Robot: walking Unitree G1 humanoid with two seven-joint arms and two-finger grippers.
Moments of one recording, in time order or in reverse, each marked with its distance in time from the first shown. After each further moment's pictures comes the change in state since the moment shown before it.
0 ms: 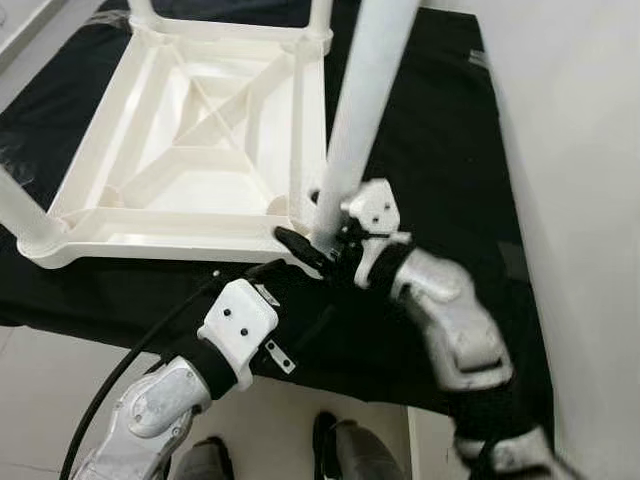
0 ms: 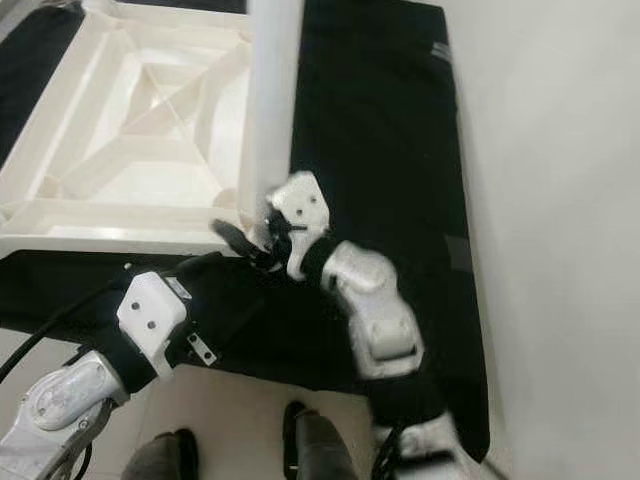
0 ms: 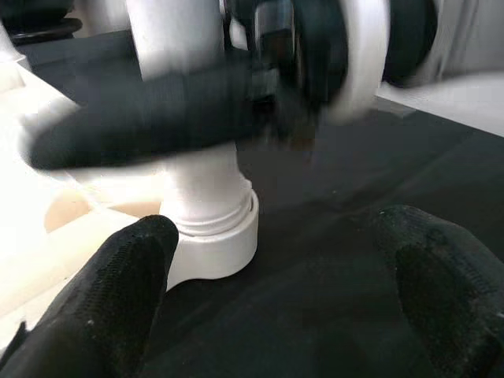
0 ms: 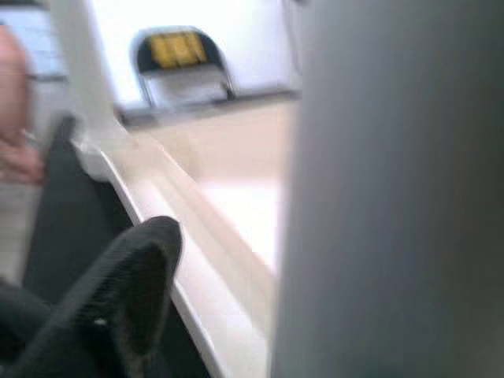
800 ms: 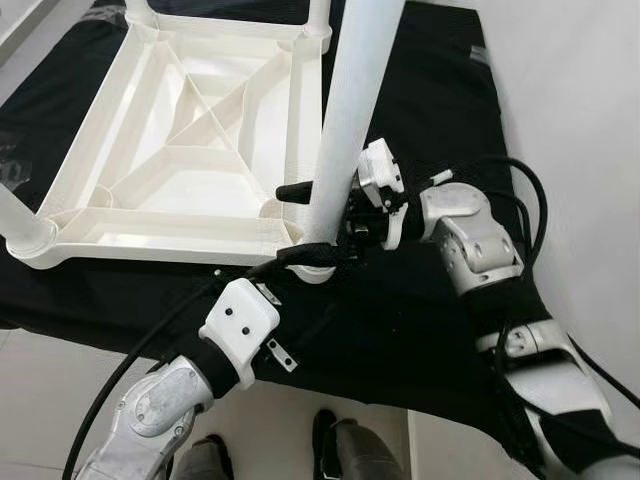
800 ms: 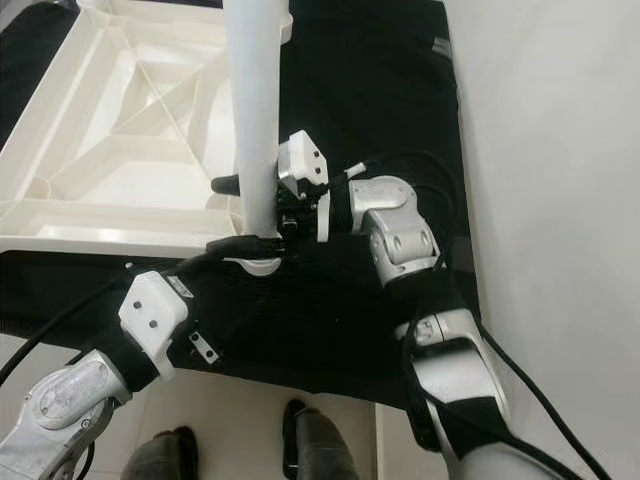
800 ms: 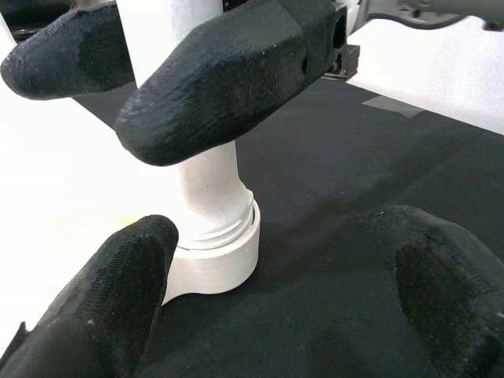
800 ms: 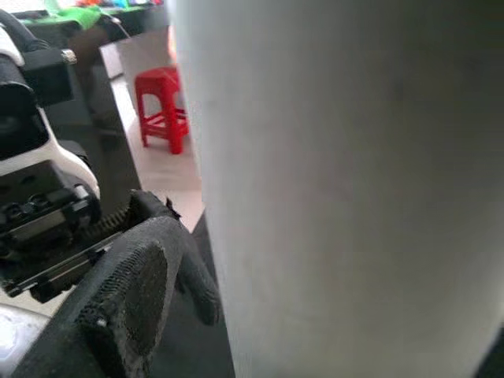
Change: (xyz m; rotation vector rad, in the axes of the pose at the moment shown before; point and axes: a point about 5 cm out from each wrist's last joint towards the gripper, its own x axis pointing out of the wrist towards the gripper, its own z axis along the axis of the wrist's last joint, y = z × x) left arm 0.001 0.000 0.001 -0.003 -0.006 0.011; right arm 0.008 -0.050 0.005 0.000 0.057 0.608
